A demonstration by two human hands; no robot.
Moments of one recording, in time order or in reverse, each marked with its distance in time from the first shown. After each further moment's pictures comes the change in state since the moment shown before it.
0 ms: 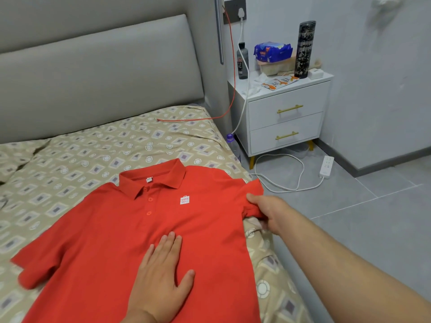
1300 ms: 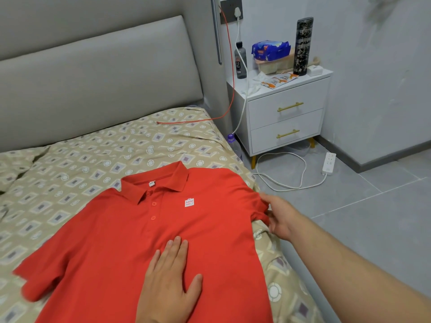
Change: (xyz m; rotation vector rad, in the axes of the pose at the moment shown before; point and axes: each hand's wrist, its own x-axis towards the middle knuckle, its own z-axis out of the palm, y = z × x) left_hand -0.002 0.006 -0.013 -0.003 -0.037 0.016; right_hand 0.008 0.012 -0.009 0.257 -0.017 0.107
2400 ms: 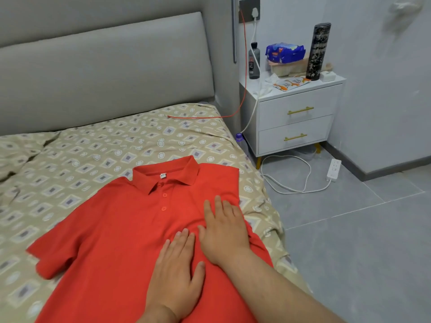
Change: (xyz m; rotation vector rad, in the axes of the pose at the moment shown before) left_hand 0.002 -0.009 0.010 -0.099 0.071 0.008; right_hand -0.051 0.092 0.109 -1.858 0.108 -0.914
